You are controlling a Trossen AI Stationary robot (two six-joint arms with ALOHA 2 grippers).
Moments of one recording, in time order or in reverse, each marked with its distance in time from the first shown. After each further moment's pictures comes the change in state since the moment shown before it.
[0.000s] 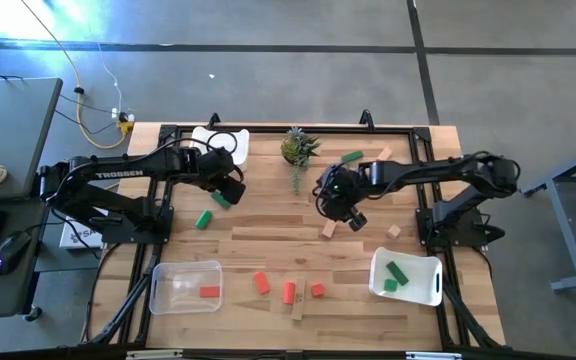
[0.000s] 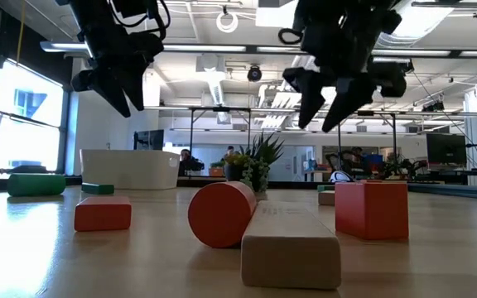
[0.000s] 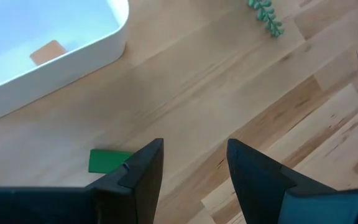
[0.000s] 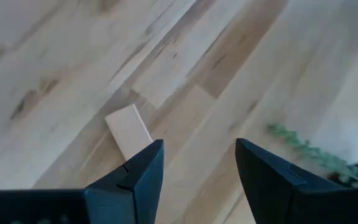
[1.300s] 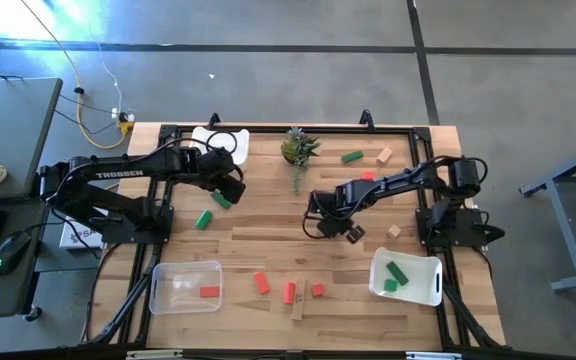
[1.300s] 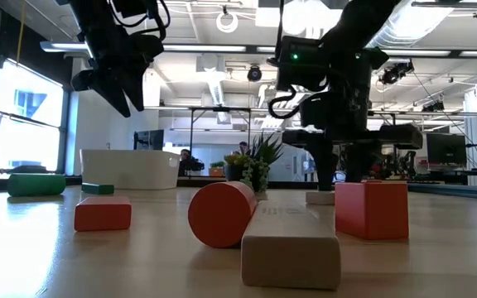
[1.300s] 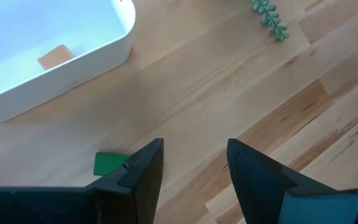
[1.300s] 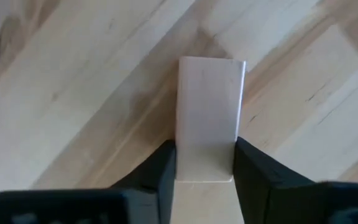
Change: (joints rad) left arm 0.000 0.000 0.000 -0.001 -0.020 0.001; right arm 0.082 0.291 0.002 -0.020 0.061 0.041
